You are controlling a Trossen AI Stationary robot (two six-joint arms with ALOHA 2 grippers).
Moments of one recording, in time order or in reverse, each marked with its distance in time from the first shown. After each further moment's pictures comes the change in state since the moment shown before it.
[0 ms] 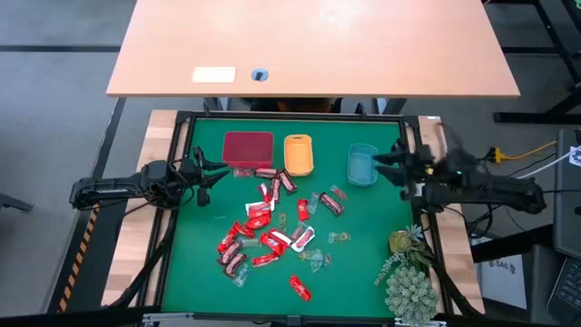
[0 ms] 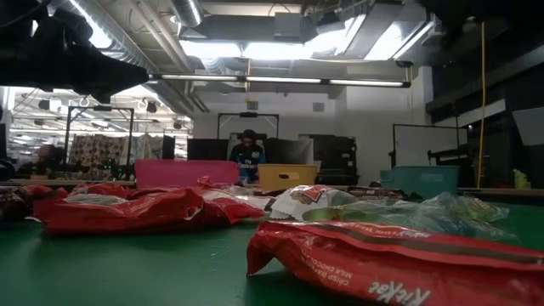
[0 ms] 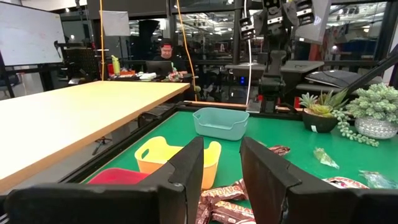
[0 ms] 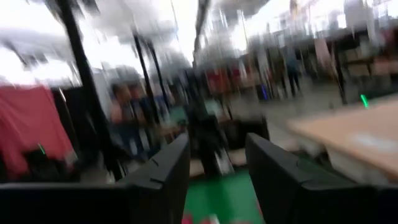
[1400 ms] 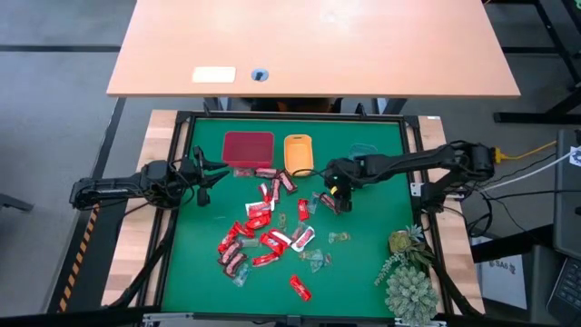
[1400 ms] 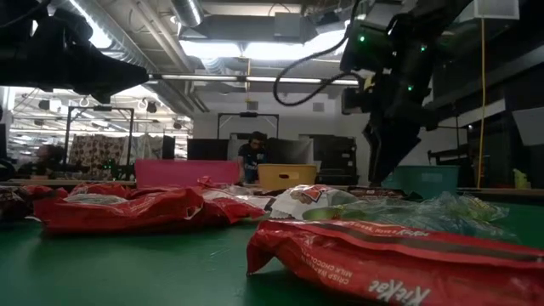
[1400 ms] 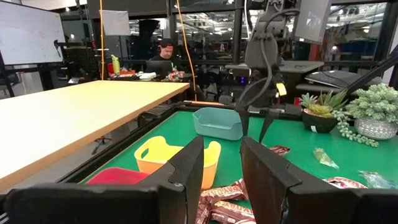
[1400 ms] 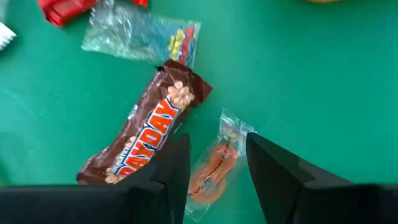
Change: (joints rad) left arm 0.000 0.000 0.000 -0.001 0.000 -0.005; right arm 0.000 1.167 0.473 -0.678 0.070 -0.242
